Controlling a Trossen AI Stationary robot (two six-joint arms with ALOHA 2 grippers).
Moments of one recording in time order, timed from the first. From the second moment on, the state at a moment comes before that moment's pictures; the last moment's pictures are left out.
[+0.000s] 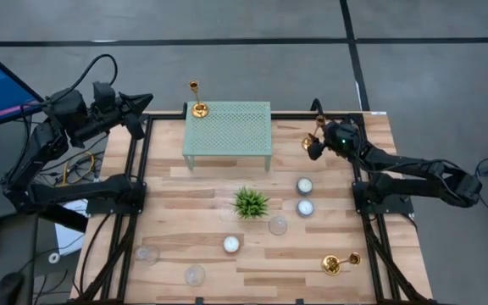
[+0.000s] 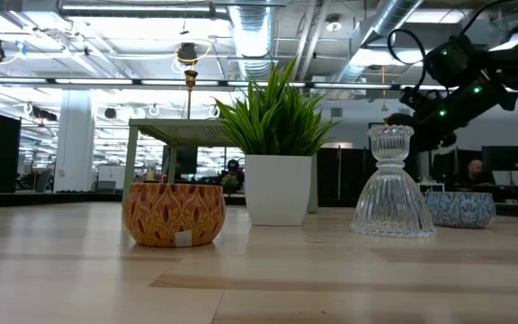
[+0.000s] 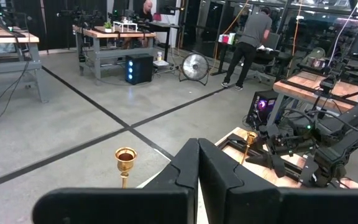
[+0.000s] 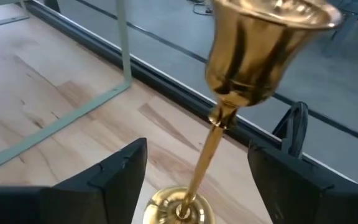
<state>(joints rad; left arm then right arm) 0.50 0.73 1.28 -0.65 -0.18 -0.11 -0.69 0.97 0.26 0.27 0.25 0.00</state>
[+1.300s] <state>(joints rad) 0.50 0.73 1.28 -0.65 -0.18 -0.11 -0.68 0.99 0.55 -0.06 0.26 0.05</state>
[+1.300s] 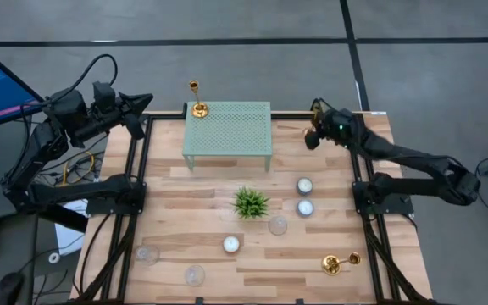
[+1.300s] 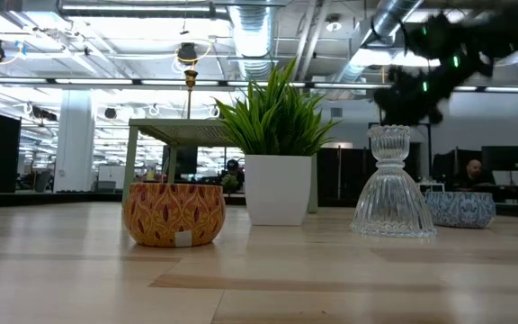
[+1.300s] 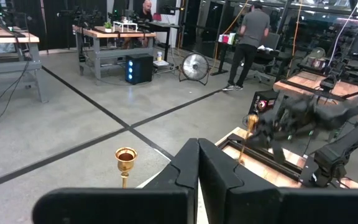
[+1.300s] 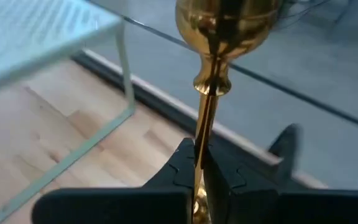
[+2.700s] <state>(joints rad) 0.50 0.73 1.28 -0.63 -0.18 -0.11 -0.46 2.05 1.92 -0.31 -0.01 -0.18</state>
